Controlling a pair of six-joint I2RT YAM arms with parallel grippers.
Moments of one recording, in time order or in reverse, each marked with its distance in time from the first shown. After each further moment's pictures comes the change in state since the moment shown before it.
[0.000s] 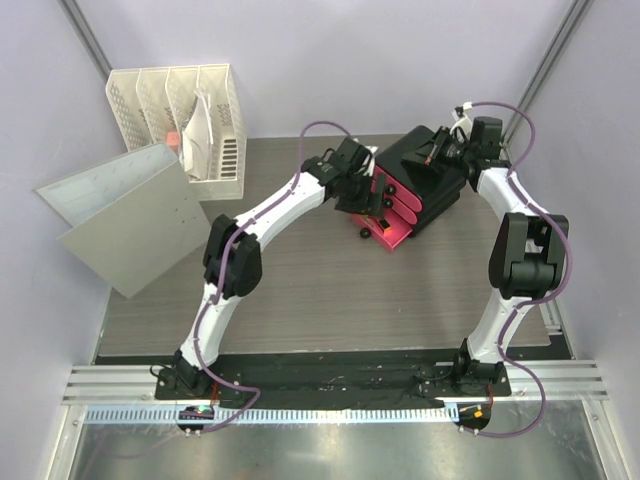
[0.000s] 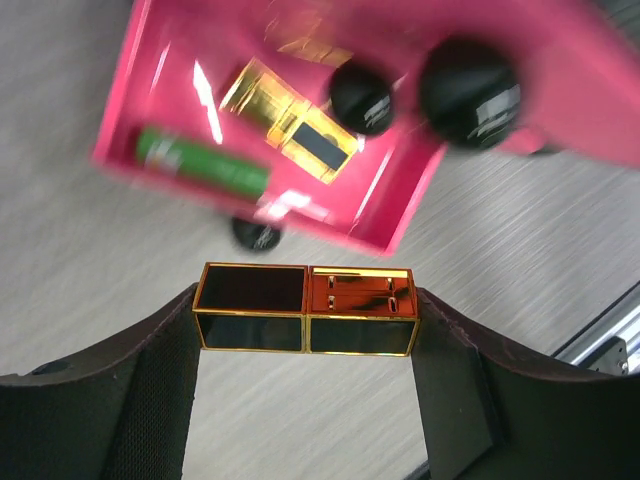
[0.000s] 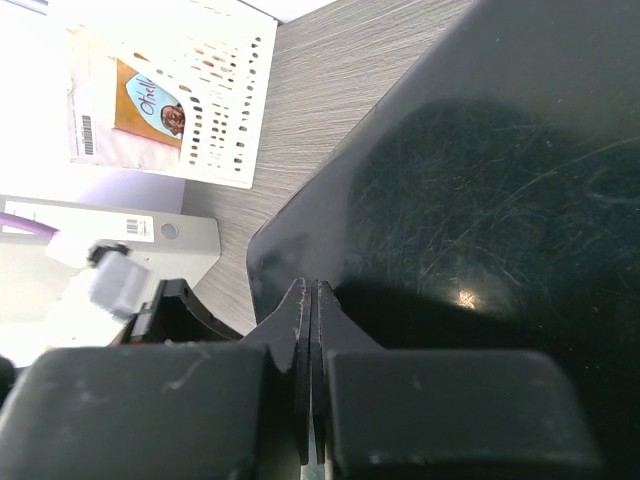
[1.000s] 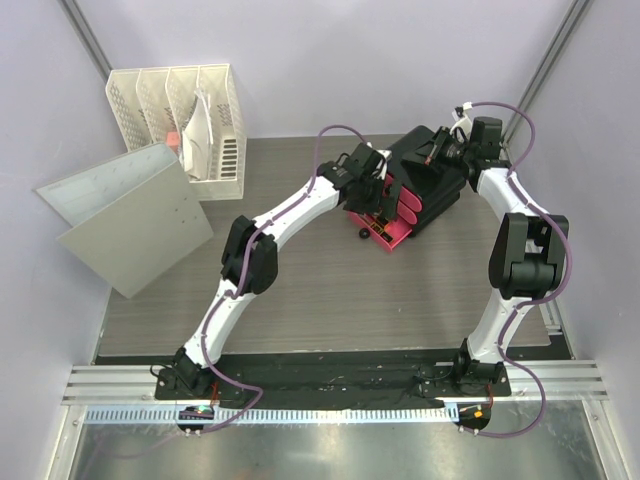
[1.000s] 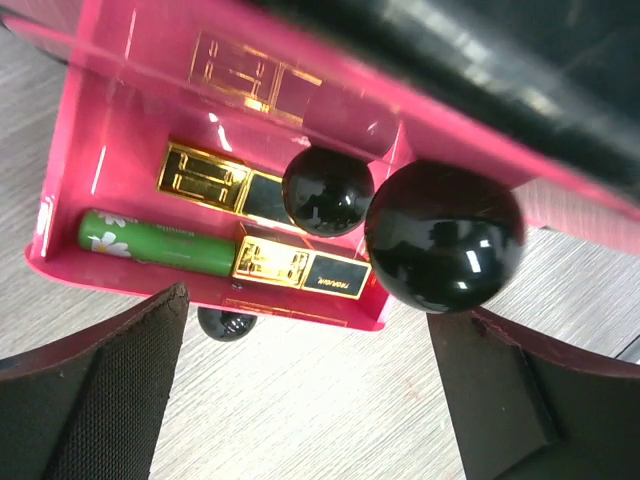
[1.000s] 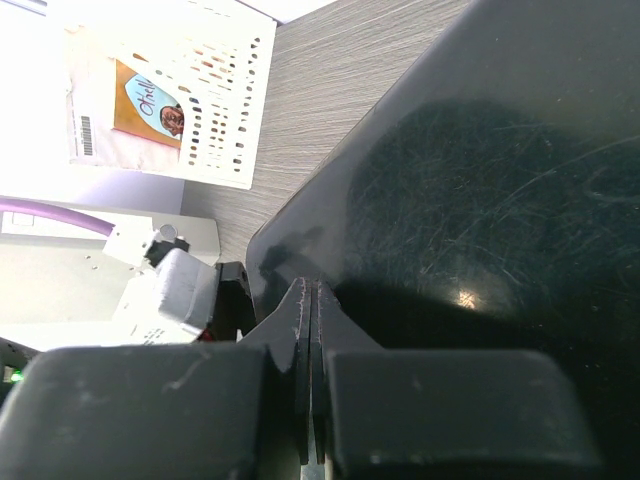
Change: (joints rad) left arm -0.033 0.193 0.225 0.012 -0.012 0.031; right arm 0.000 -0.002 -0.002 0.000 0.004 0.000
